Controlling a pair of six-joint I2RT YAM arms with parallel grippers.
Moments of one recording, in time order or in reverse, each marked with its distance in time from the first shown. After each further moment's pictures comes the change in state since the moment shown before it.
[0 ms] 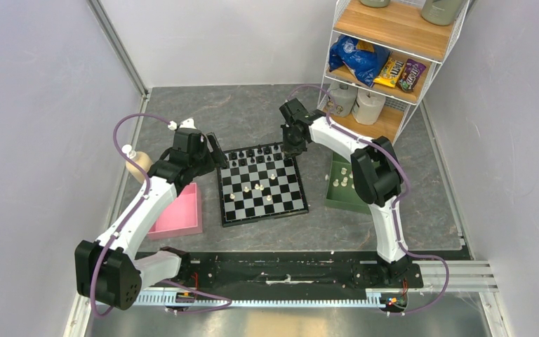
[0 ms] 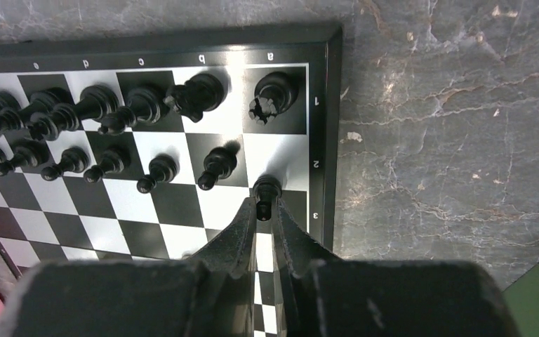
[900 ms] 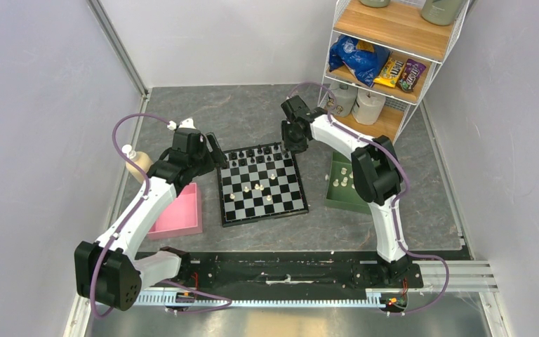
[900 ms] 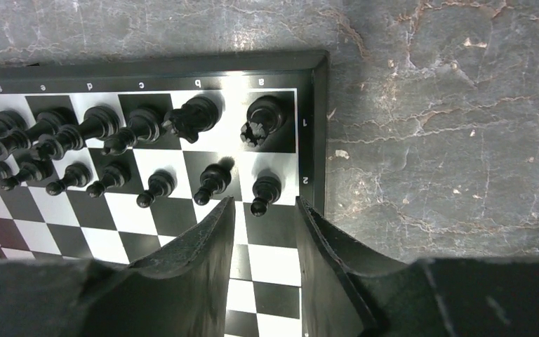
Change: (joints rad) left arm 0.003 -0.005 0.000 0.000 0.001 0.000; right arm -0.017 0.026 0.042 0.001 0.003 -0.012
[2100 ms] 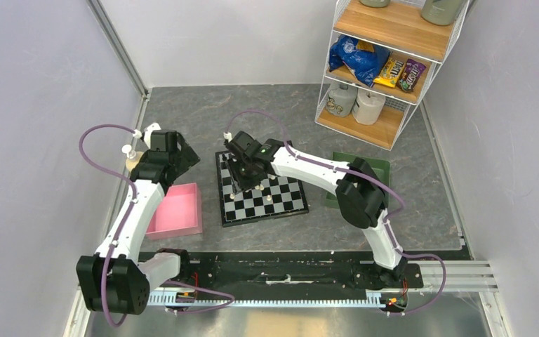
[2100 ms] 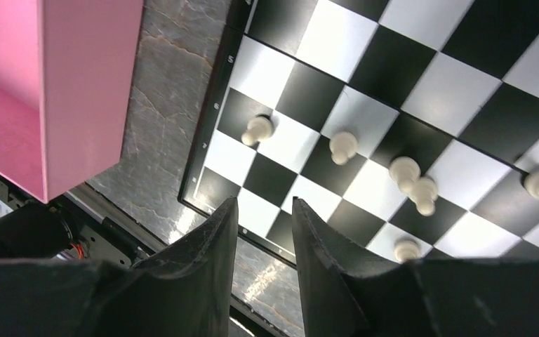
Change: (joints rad) left arm 0.197 -0.044 0.000 -0.100 -0.170 -0.034; right arm 0.414 -0.082 -0.010 -0.002 -0.109 0.019
